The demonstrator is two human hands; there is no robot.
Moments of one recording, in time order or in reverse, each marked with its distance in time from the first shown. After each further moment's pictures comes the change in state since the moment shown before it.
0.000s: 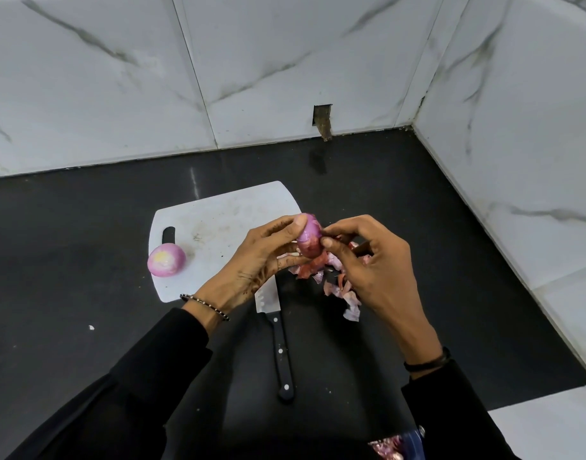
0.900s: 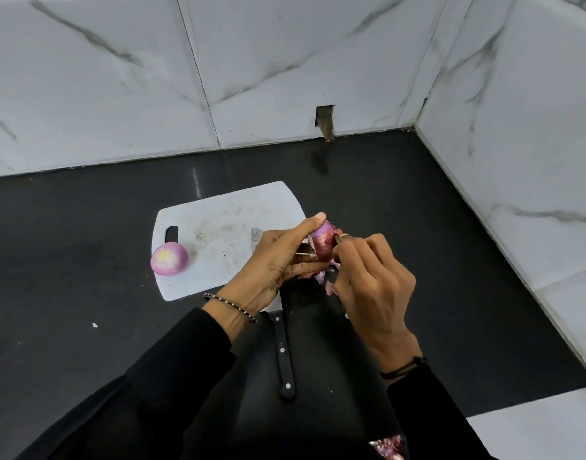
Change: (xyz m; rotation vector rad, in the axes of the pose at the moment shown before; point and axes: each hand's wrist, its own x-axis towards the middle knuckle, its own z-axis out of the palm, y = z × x) left_hand 0.000 0.006 0.030 0.000 0.199 -0.174; right_hand -0.023 0.010 0.022 -0.732 0.368 -0.510
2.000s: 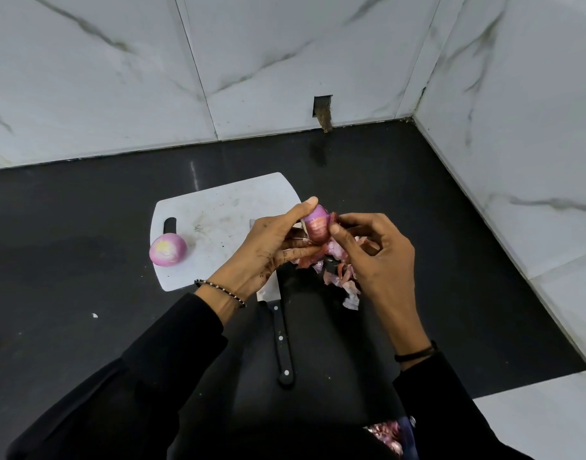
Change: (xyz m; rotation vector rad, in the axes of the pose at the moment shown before) left_hand -0.007 0.009 -0.005 -0.058 -0.031 0.015; right_hand 0.010 0.013 -0.006 0.750 -0.244 0.771
